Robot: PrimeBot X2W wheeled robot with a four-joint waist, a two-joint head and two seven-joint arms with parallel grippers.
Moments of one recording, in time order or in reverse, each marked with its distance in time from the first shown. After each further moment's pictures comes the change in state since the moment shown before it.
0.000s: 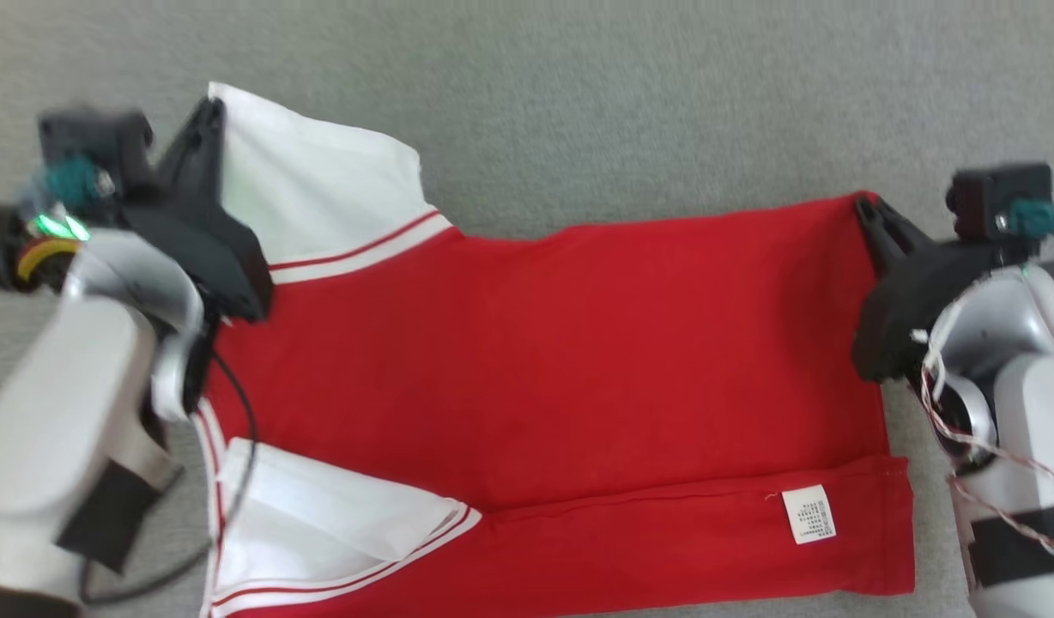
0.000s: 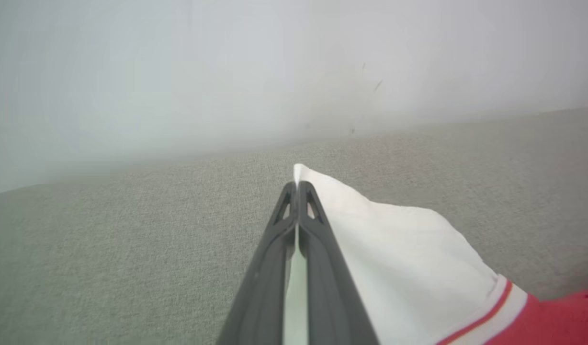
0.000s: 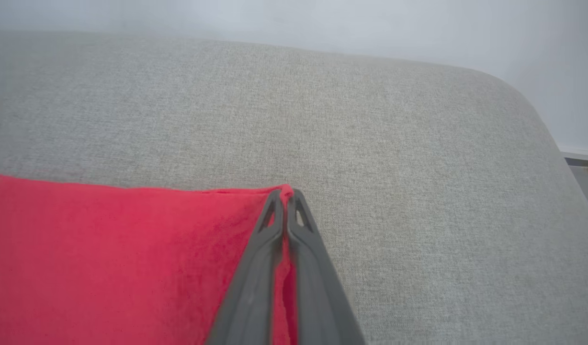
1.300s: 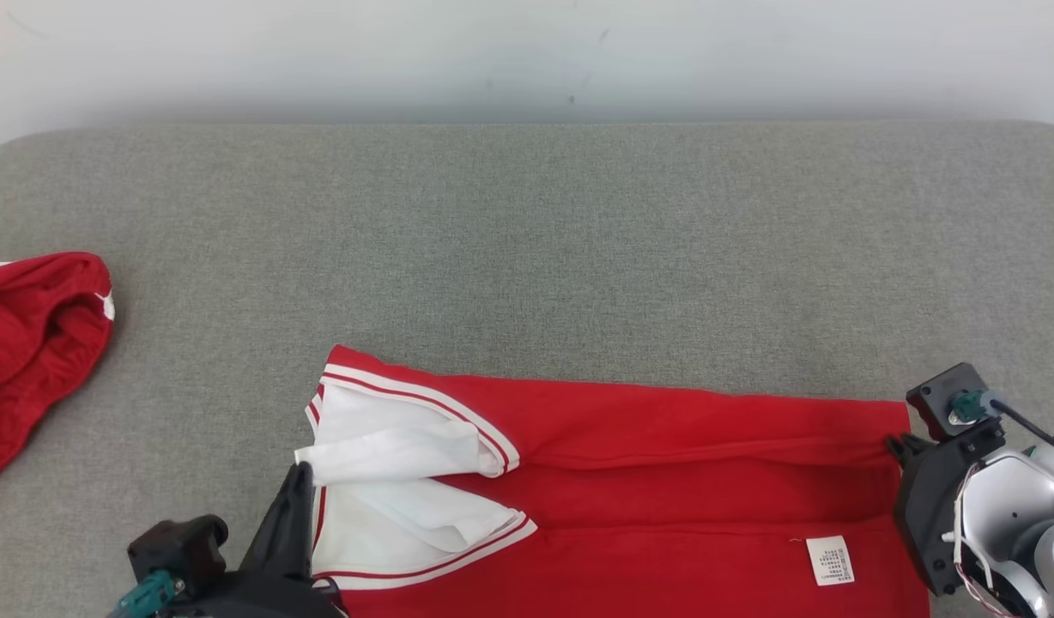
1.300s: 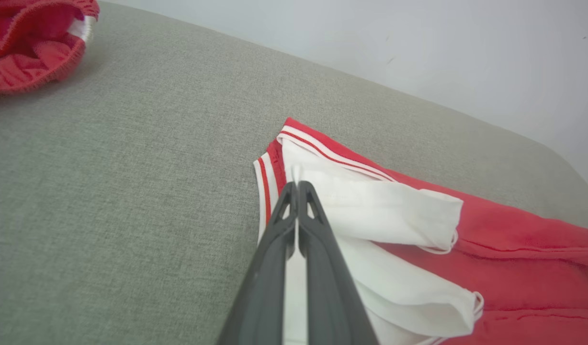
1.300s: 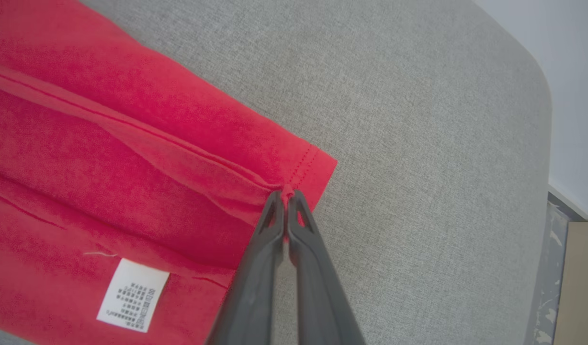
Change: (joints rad) left arm 0.725 -0.048 0.041 -0.337 -0.171 0.142 -0.239; right arm 0.351 -0.343 0.199 -0.136 0.095 0.000 0.194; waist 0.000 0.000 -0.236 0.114
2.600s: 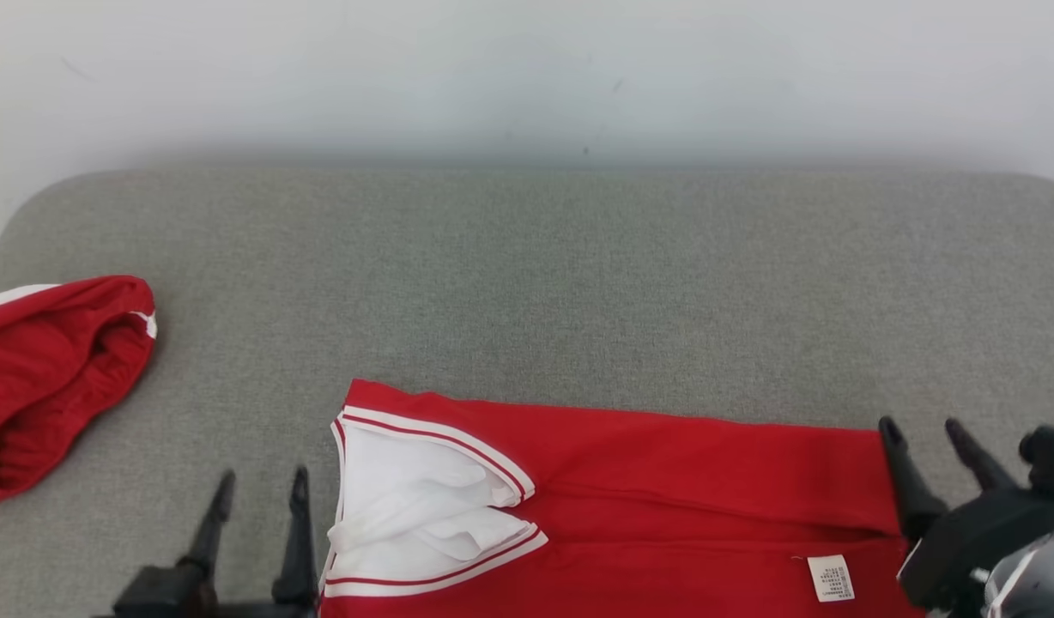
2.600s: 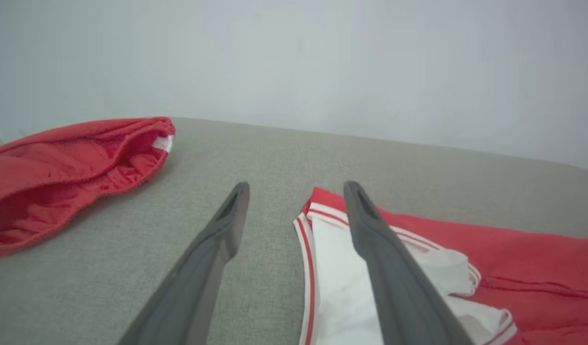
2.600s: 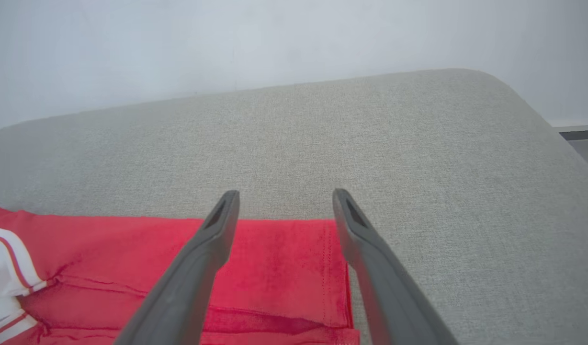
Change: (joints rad) left arm 0.079 0.005 0.021 0.048 0.189 -0.001 -0.123; right arm 0.164 0.421 -0.379 -0.160 0.007 0.000 -0.228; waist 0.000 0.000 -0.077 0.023
